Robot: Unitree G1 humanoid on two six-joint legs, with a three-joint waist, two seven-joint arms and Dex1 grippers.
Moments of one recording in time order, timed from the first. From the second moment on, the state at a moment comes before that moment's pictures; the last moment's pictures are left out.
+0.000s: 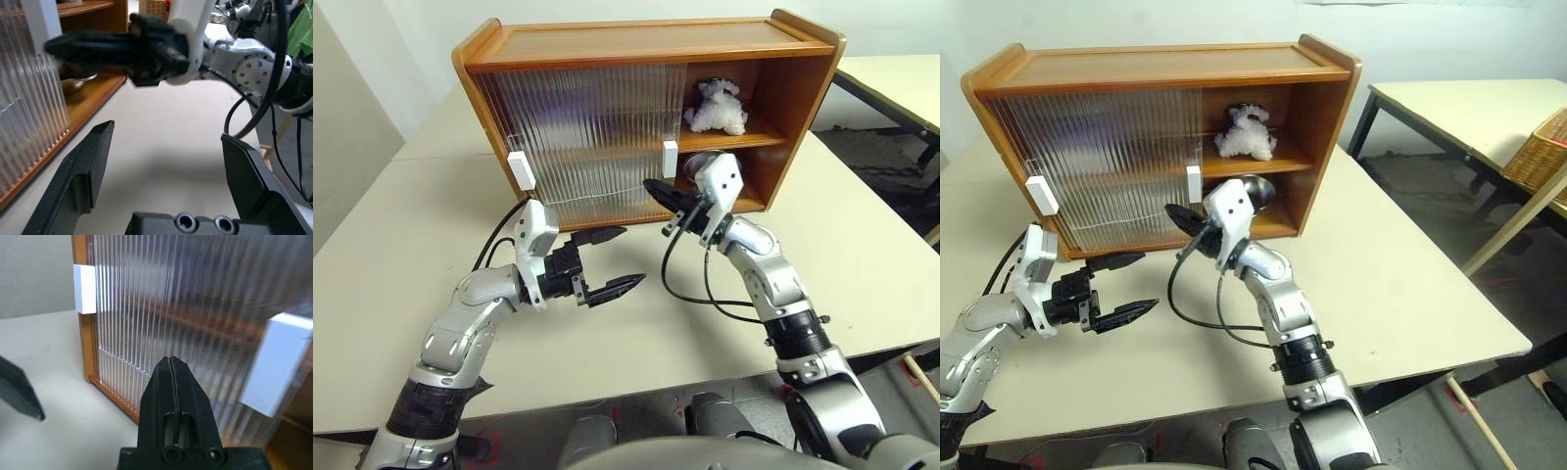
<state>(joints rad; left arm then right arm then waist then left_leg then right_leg) -0.06 0.58 -0.01 -0.29 -0.52 0.24 -0.98 -0.48 -0.07 0.18 0.16 0.19 0.08 0.60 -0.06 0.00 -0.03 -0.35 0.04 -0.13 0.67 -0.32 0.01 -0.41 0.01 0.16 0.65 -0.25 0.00</state>
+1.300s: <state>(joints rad) -0.07 0.56 -0.02 -0.27 -0.51 0.21 -0.98 -0.51 -0.11 0.12 0.19 0.00 0.04 0.22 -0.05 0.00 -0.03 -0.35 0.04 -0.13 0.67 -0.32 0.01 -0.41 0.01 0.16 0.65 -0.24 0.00</state>
